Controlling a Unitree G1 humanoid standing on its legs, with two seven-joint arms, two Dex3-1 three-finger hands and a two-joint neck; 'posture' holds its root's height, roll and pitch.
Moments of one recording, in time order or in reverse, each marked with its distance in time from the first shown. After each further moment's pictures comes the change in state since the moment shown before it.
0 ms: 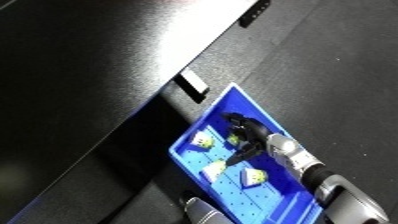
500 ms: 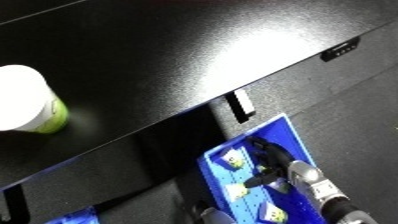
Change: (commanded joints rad) left arm -0.040 0.025 -0.004 0.005 0.035 0.044 0.016; right arm -0.047 0.075 0.080 0.080 -0.046 0.054 -0.026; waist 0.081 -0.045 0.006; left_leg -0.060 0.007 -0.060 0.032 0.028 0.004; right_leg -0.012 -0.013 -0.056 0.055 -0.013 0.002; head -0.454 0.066
